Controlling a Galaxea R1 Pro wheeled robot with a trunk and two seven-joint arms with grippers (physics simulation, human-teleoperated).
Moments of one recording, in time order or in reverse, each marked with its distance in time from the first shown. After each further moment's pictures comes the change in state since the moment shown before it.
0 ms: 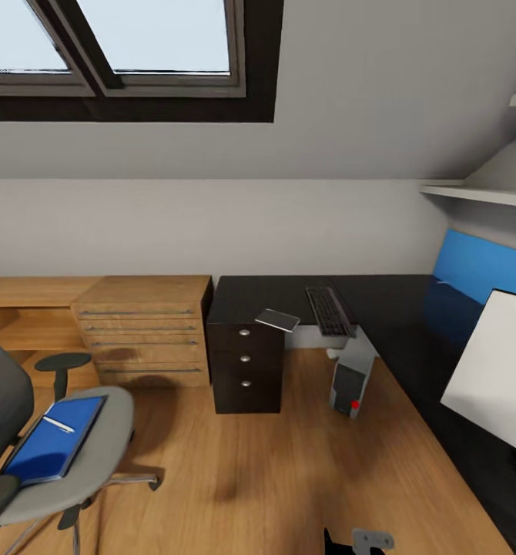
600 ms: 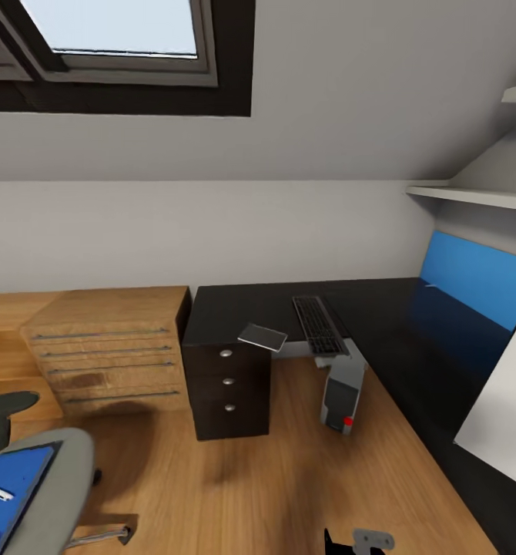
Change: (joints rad) left arm 0.000 0.000 0.000 0.000 0.000 0.001 -0.001; right arm 0.000 0.000 -0.001 0.000 0.000 0.000 0.000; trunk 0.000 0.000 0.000
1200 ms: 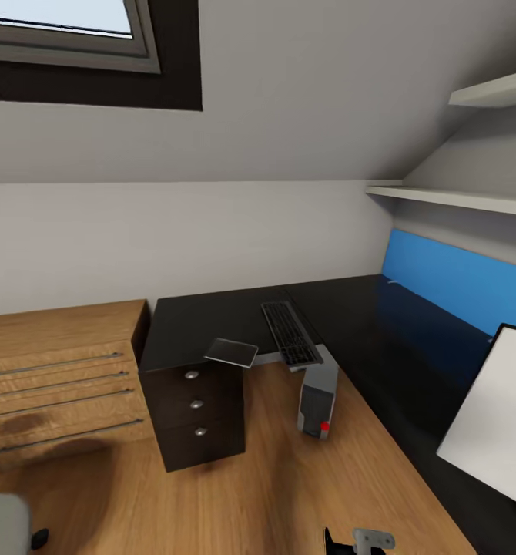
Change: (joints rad) left arm 0.000 0.000 -0.002 0.000 -0.004 -0.002 0.002; right arm 0.000 -0.002 -0.001 -0.001 0.000 -0.002 -0.001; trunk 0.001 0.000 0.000
